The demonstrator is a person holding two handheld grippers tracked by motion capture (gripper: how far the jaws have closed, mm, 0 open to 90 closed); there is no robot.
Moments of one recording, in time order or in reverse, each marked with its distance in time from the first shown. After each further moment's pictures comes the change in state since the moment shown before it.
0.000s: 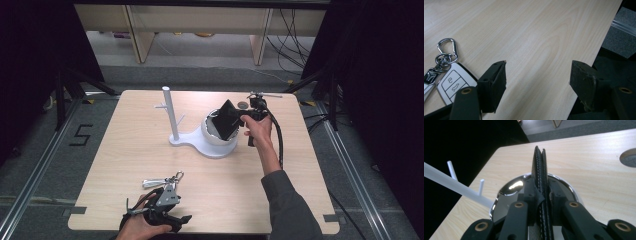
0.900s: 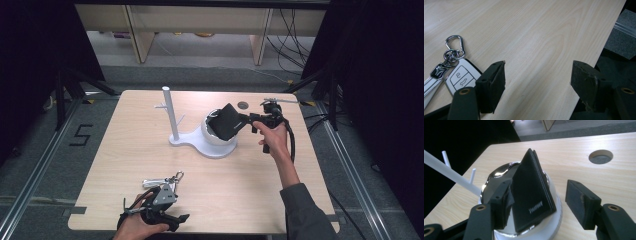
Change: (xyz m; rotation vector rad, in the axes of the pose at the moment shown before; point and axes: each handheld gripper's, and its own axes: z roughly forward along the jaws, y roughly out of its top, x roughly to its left) left arm 0.006 -0.003 -0.005 -0.010 0.008 -0.015; right arm -0.012 -0.012 -0.050 -0.021 -0.065 -0.066
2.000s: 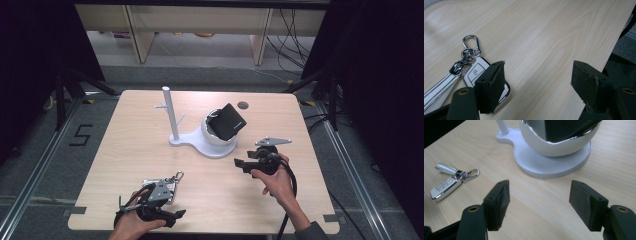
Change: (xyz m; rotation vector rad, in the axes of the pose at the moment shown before) left arm 0.011 0.000 -0.007 -0.025 0.038 -0.030; right arm 0.050 -0.103 -0.043 0.161 0.007 -0.245
